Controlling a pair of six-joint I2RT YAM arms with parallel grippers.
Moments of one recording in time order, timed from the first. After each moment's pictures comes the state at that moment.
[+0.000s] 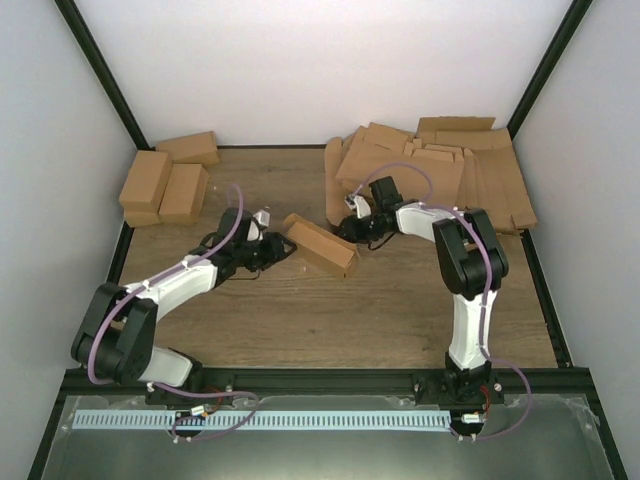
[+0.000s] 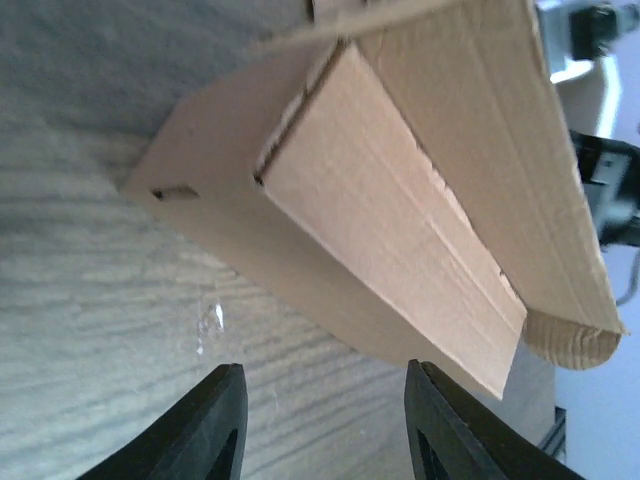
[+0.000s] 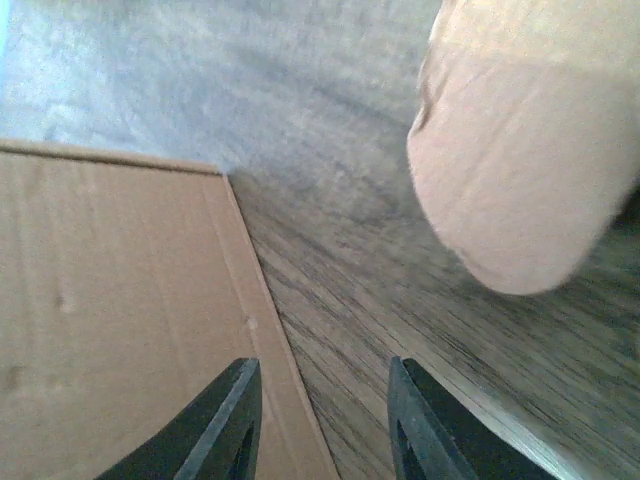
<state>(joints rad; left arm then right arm) -0.43 1.43 0.72 -0.05 0.47 -0.81 0.36 2.04 1.26 -0.27 -0.73 0.21</state>
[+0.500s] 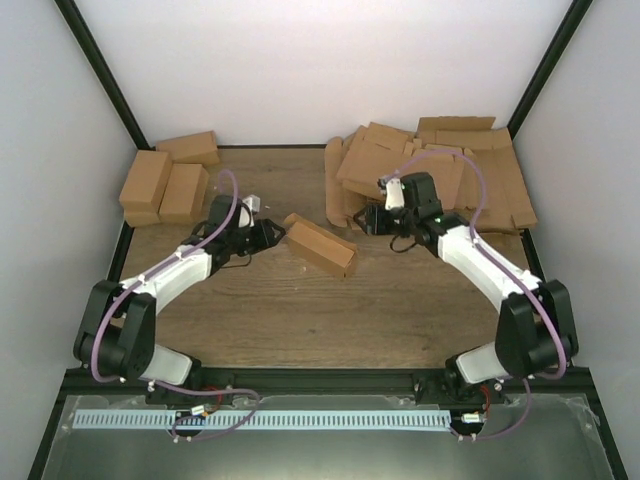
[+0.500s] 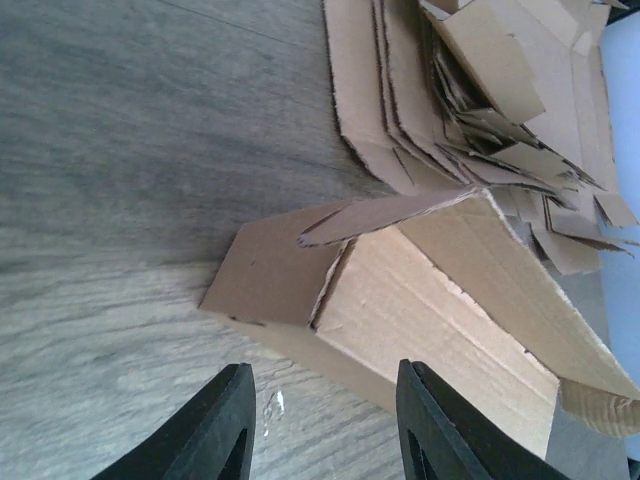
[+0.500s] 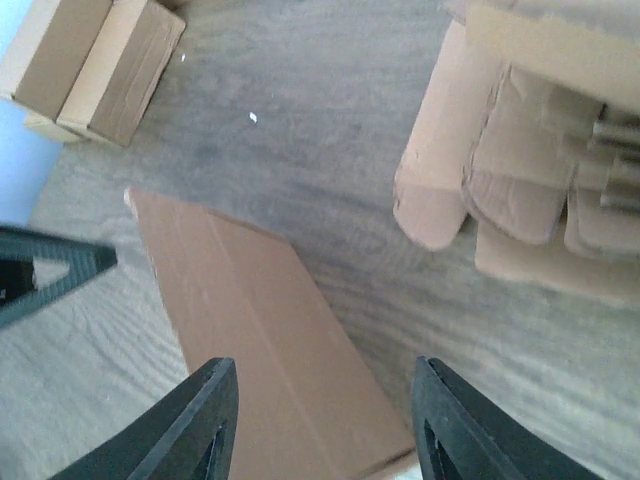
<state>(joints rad) -0.34 1.43 0.79 -0.08 0.38 -0.67 0.36 1.46 1.06 -0.30 -0.40 0.32</state>
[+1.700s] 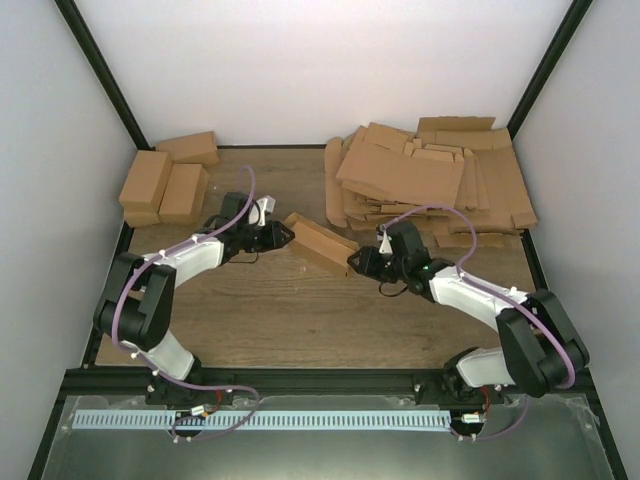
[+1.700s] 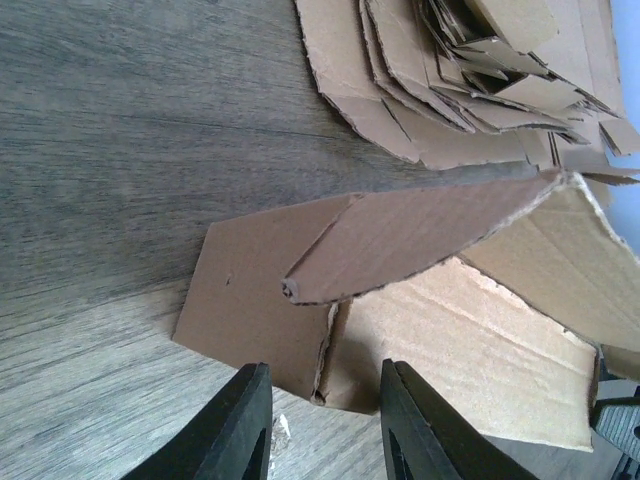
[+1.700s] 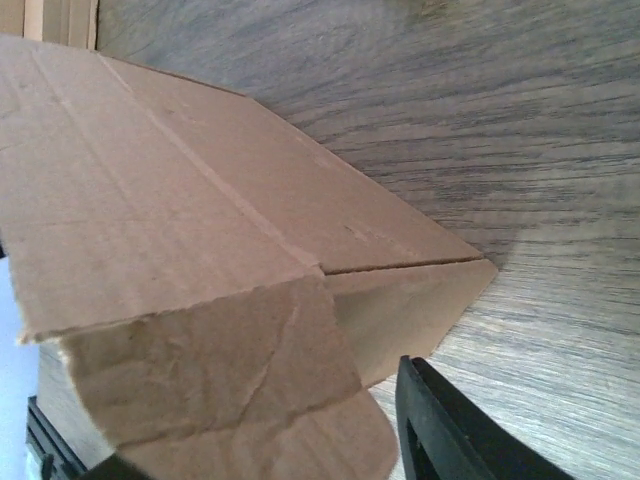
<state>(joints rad) -0.34 1.62 0.88 -0.04 0.51 -0.52 0.52 1.33 0.62 -0.02 -0.34 0.77</state>
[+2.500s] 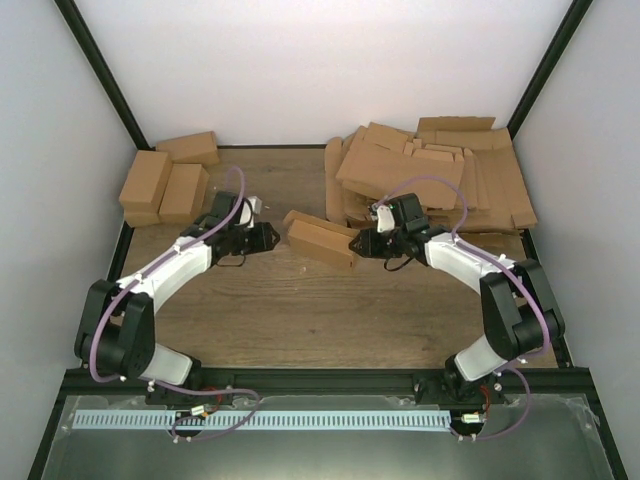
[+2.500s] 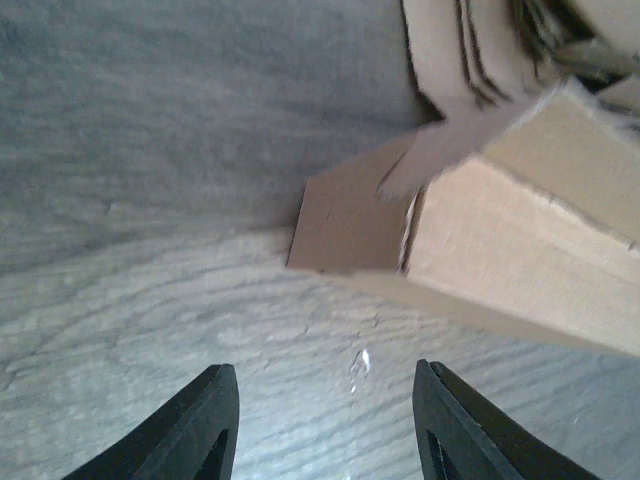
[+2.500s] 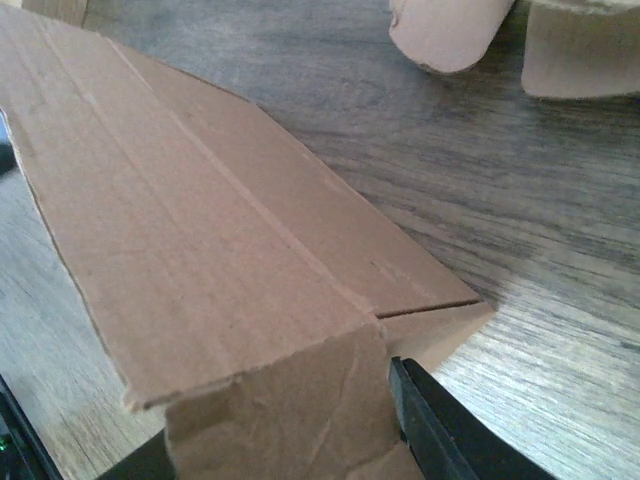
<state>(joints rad) -0.35 1.44 0.89 -0.33 0.30 -0.48 0.39 1.54 0.89 -0.23 -0.50 0.40</state>
